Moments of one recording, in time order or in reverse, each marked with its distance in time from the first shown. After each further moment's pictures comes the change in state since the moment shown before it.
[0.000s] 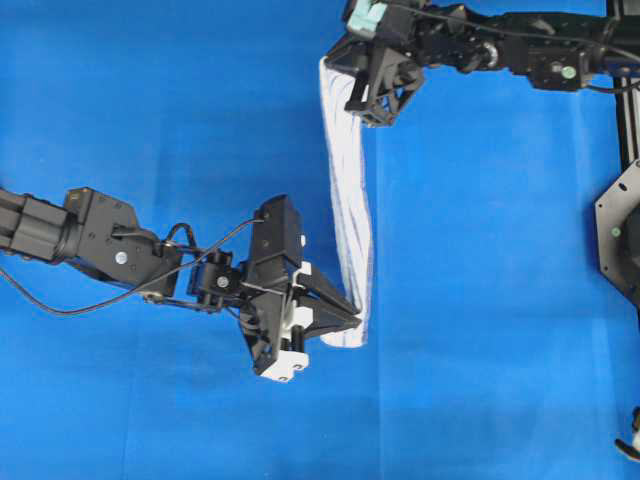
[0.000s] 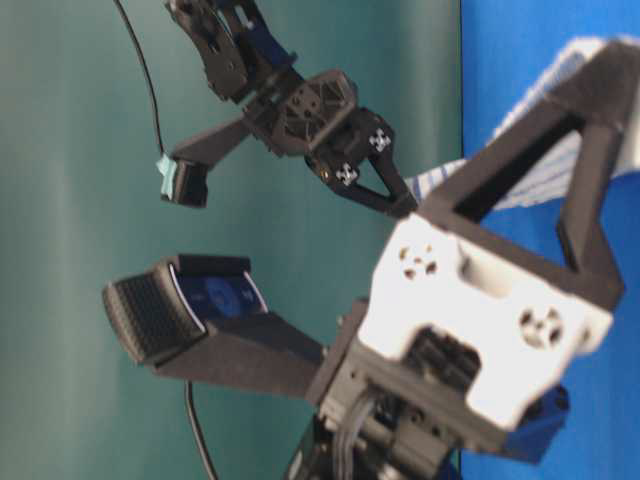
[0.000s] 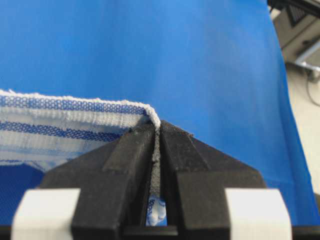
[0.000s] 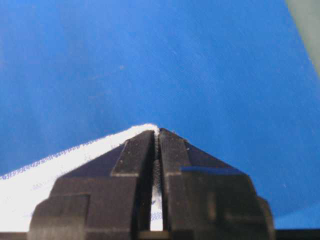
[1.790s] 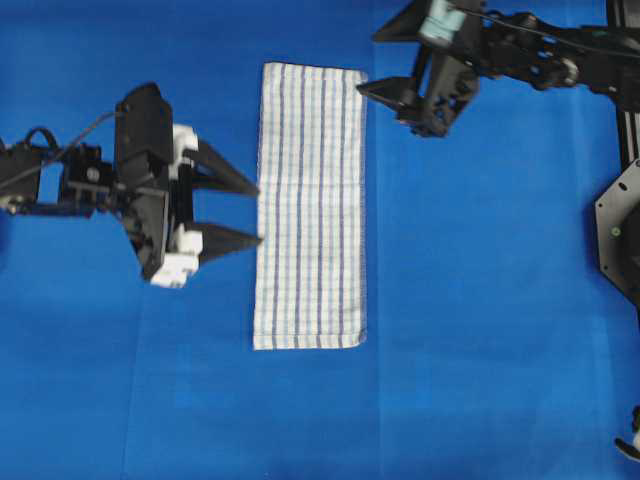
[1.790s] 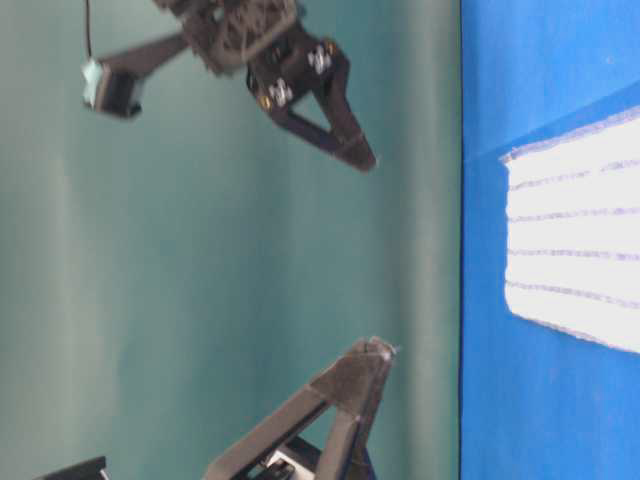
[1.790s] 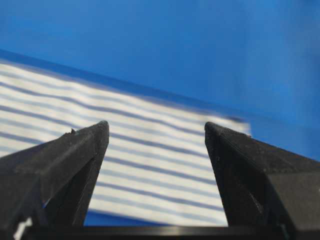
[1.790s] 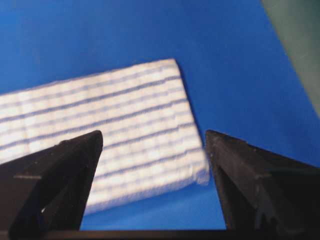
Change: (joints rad) left arm 0.213 -0.497 0.308 -0.092 0.256 0.318; right arm 0.025 -0.299 0.221 0.009 -0.017 0.035
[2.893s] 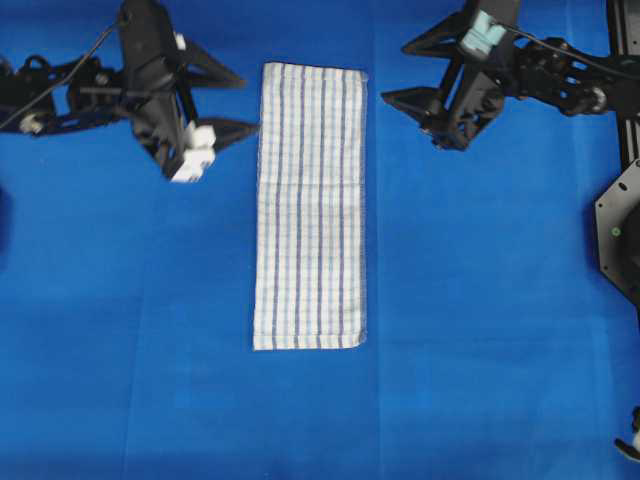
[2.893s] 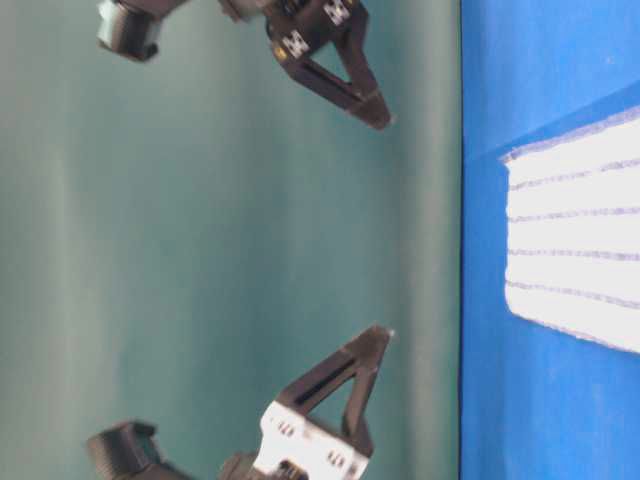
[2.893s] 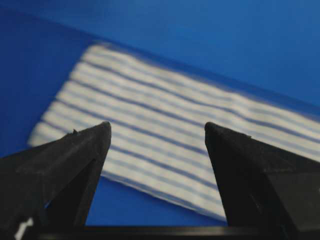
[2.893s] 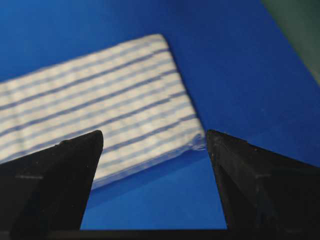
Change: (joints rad) left arm 0.305 0.080 -0.020 0.002 0.005 0.175; right arm -0.008 -0.009 0.109 0.029 -0.140 0.064
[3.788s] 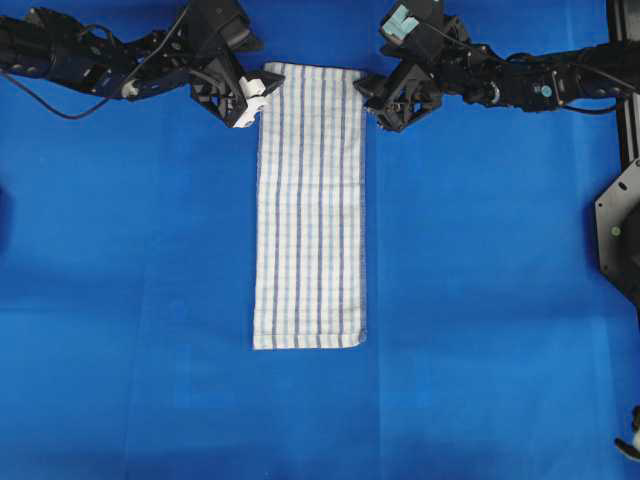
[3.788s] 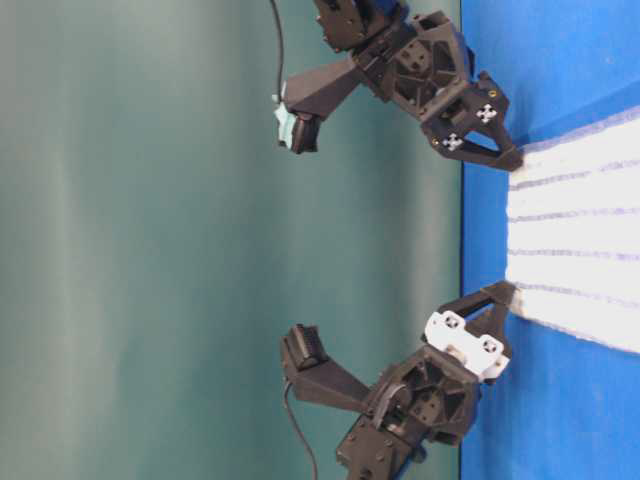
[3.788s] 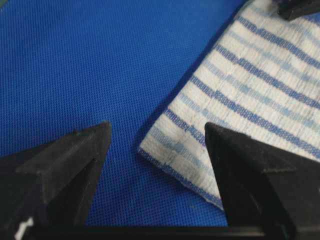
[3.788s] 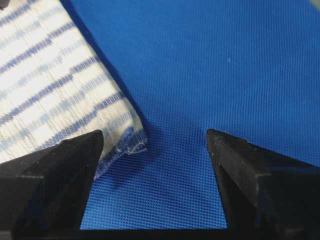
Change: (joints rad) left arm 0.170 0.460 -0.161 -0.002 -0.198 0.003; right arm -0.044 0.431 -0.124 0.147 -0.186 0.002
